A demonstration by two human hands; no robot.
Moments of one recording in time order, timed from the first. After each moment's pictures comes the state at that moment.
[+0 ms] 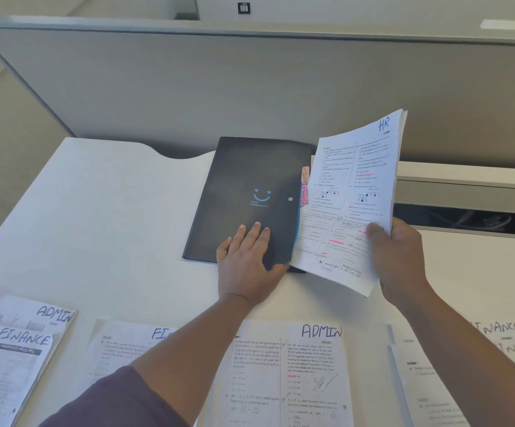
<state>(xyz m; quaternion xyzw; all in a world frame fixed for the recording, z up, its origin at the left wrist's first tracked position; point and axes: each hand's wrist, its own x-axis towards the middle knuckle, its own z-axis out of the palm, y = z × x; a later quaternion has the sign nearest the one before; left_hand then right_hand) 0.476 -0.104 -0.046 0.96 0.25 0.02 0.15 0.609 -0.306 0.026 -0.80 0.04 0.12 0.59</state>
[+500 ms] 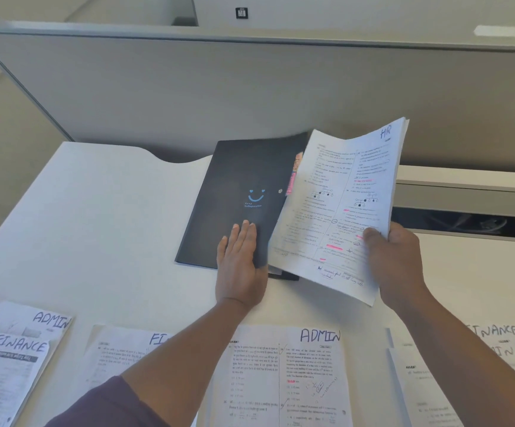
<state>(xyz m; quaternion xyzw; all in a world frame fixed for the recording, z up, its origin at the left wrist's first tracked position) 0.475 -0.098 -0.052 0.91 0.26 0.11 0.30 0.606 -0.304 0.035 -0.81 0.05 0.11 0.57</state>
